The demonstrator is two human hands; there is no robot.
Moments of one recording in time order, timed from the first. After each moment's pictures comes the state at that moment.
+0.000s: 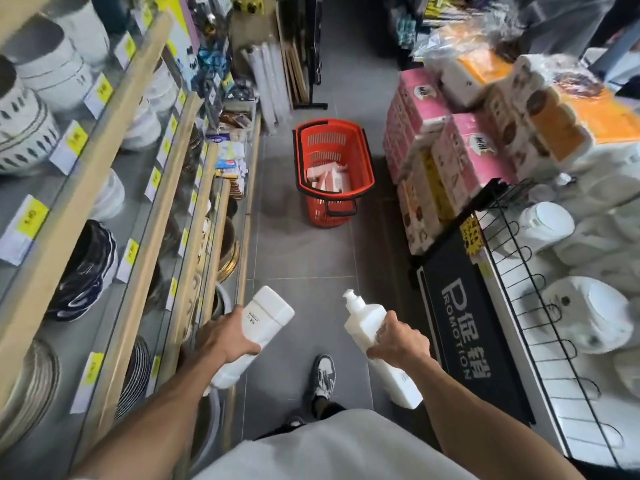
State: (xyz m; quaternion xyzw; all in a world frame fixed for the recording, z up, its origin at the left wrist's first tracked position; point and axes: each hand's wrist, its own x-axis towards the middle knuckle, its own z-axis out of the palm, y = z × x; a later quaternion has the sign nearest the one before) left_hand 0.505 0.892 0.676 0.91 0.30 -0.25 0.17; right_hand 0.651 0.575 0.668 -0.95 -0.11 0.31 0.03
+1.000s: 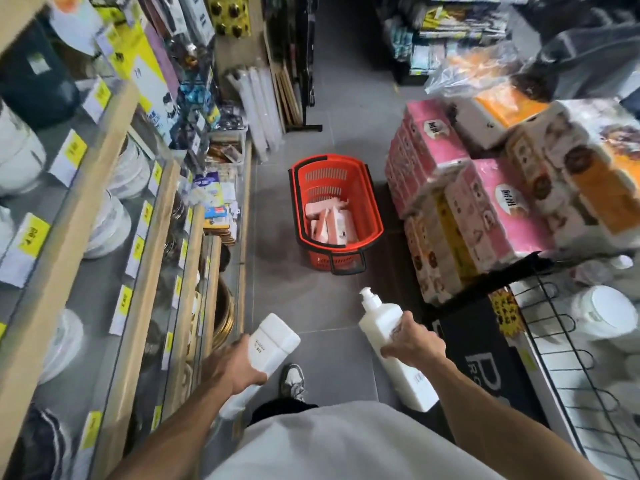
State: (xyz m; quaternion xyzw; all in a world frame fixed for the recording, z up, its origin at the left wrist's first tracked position) left_hand 0.732 1.031 0.664 0.90 0.28 -0.28 0.15; right_hand 0.910 0.718 0.675 -0.95 -0.04 0.32 0.03
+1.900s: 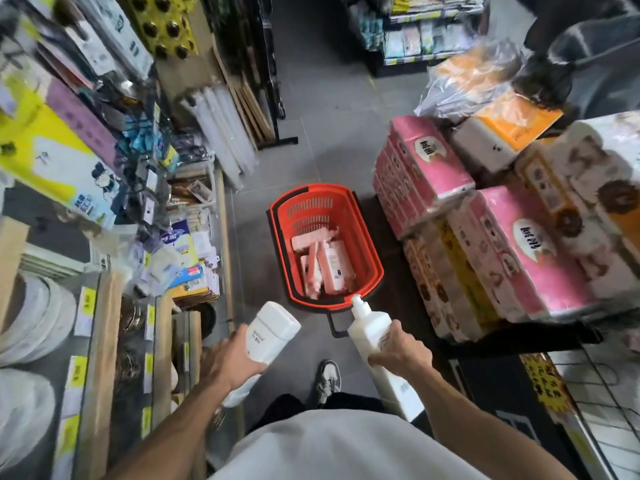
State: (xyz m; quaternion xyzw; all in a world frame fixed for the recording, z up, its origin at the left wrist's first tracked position) left_hand 1.024 1.148 0.660 0.93 0.24 -0.24 0.17; right_hand 1.131 0.833 0.648 -0.93 0.05 0.36 0.08
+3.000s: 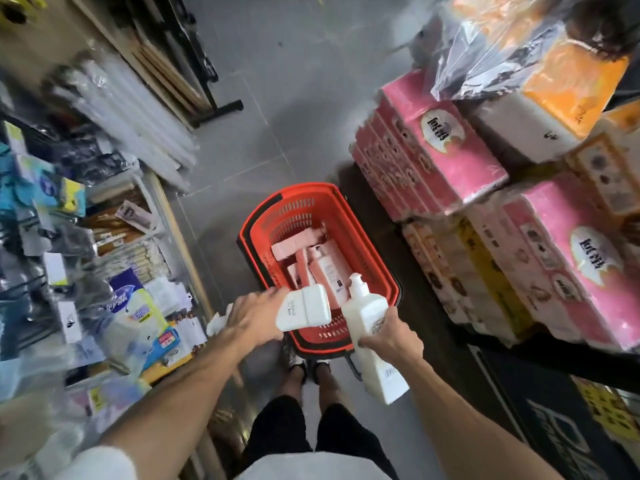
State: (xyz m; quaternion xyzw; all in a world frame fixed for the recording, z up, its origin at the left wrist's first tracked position) left_hand 1.409 1.249 0.591 0.93 -0.11 -0.34 0.03; right_hand 1.372 0.975 0.578 -0.86 0.23 0.42 0.16
